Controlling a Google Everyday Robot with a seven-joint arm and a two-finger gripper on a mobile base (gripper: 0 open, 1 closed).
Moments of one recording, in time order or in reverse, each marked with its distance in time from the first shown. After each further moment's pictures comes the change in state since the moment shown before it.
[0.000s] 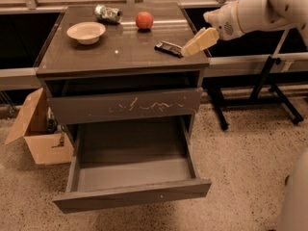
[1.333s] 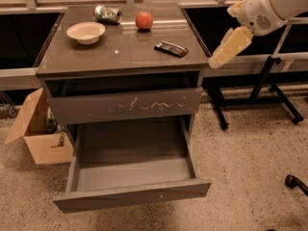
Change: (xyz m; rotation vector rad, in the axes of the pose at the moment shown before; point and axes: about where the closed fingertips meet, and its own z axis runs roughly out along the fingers) arm 0.007 0.057 -0.103 0.042 0.288 -0.150
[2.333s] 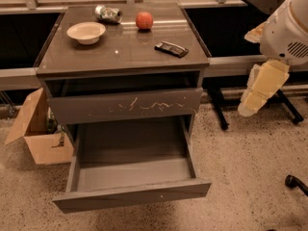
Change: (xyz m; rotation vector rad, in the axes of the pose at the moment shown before) arm 0.036 0.120 -0.072 -0.068 0.314 -0.094
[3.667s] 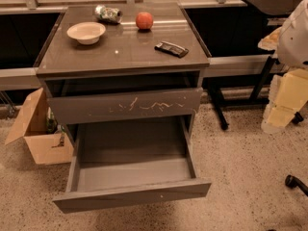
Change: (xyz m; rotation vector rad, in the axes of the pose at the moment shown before) arm 0.022 0.037 -0.029 -0.046 0.134 -0.034
